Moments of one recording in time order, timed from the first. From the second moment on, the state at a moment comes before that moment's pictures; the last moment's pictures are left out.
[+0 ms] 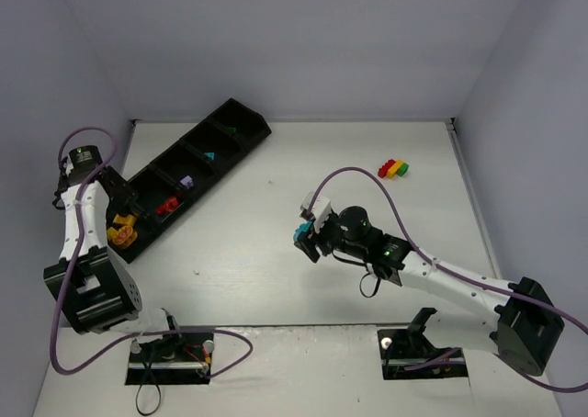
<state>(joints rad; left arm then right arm) 0.41 1.48 1.26 -0.84 -0.22 -0.44 0.84 1.14 0.62 0.10 -0.11 -0.14</state>
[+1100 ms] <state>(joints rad) -0.53 1.41 1.24 -0.60 0.69 -0.47 0.84 1.12 0.72 0.06 -0.19 -0.19</state>
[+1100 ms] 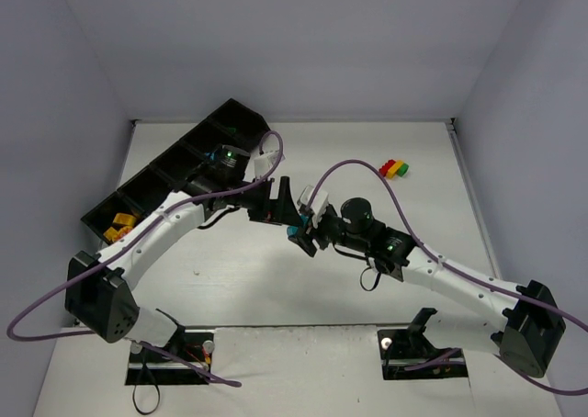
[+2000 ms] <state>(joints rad) -0.56 1.49 1.25 -0.56 0.74 -0.46 0.84 1.14 0.74 0.05 -0.20 -0.19</state>
